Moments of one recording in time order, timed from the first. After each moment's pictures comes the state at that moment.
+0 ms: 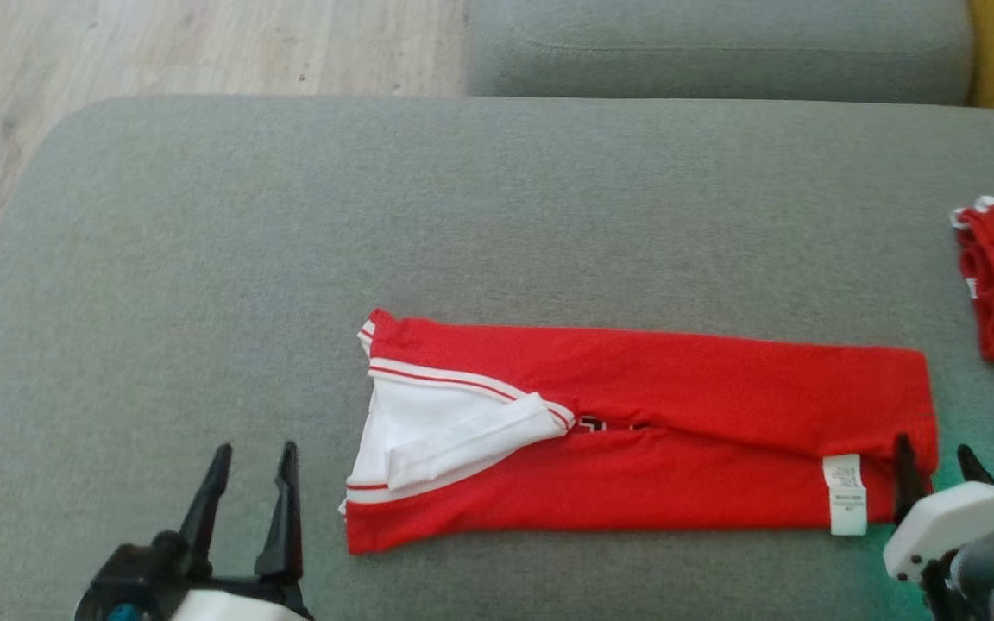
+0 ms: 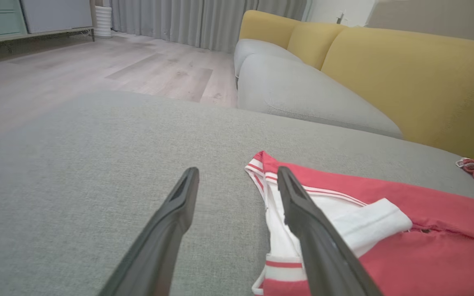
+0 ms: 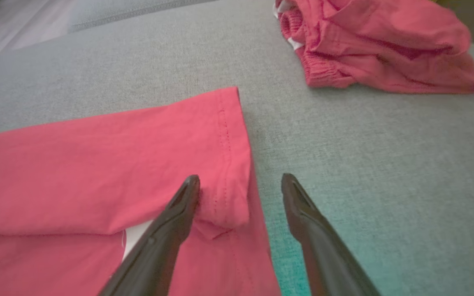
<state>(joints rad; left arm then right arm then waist) 0.05 0.40 -0.53 0.04 -0.67 0.20 -0.25 -0.03 -0.04 -0.30 0.37 0.10 0.12 0.17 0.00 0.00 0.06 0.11</state>
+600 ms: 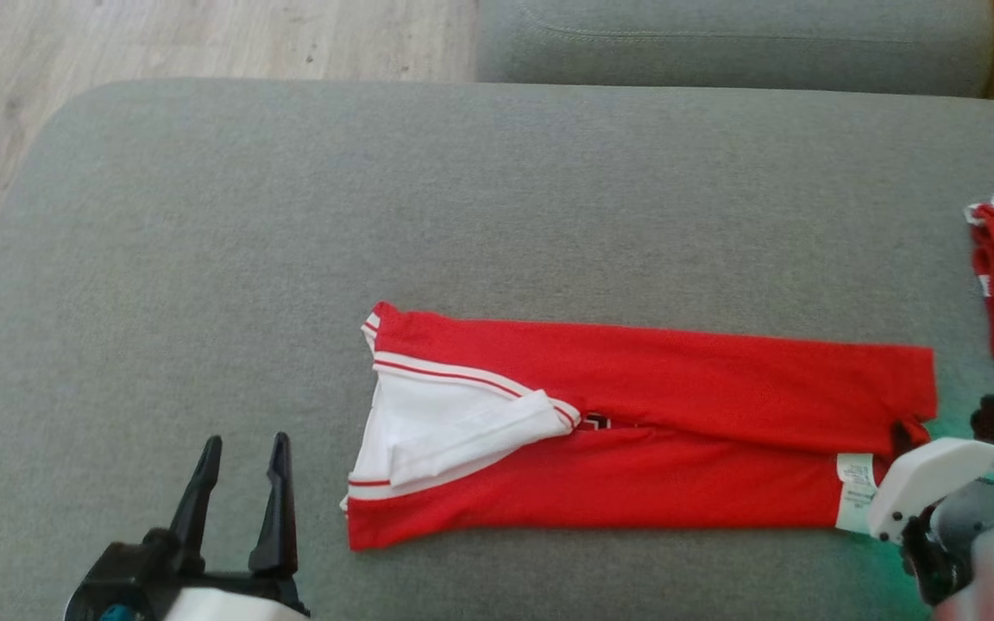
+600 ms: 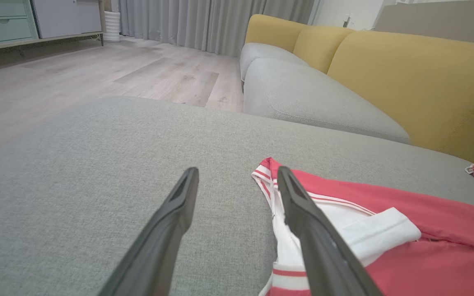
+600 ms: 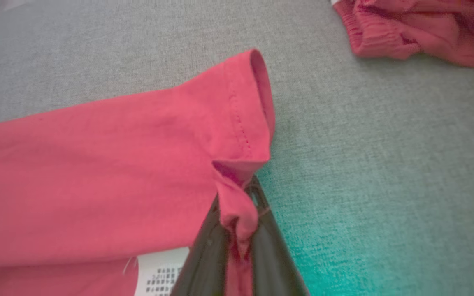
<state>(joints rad) 0.06 0.42 -0.51 -0.01 -0.67 0.25 -0.25 -0.20 -0.04 -0.34 0.56 0.05 0.12 0.28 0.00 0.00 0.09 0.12</state>
